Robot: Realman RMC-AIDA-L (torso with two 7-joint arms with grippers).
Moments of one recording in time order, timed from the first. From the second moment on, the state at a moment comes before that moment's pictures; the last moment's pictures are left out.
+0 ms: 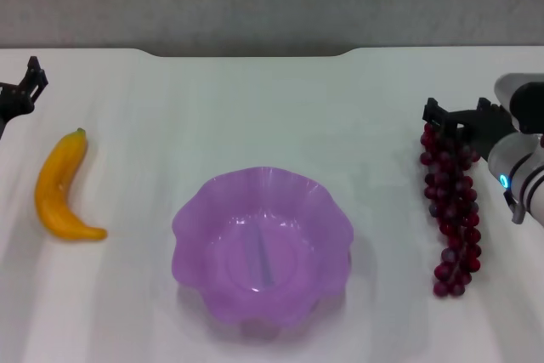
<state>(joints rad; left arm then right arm) -0.61 -2.03 1.59 0.15 -0.42 0.86 -0.08 0.62 2.01 -2.09 -0.51 1.31 -0.34 -0.38</state>
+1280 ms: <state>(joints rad) -0.61 -2.03 1.59 0.15 -0.42 0.86 -0.08 0.61 2.01 -2.07 -0.47 1.30 -0.13 -0.43</state>
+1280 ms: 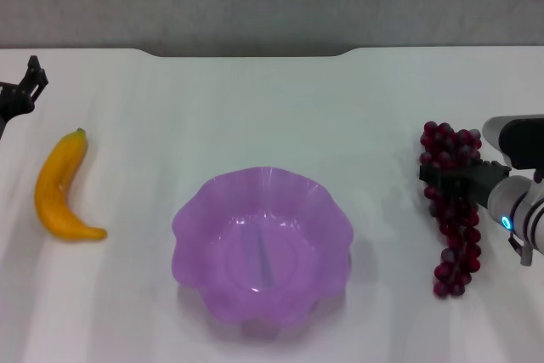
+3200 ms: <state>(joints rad) -0.63 -2.03 1.59 0.16 -0.42 0.86 -0.09 0.60 2.02 -2.16 -0.39 1.31 -0.16 -0.42</state>
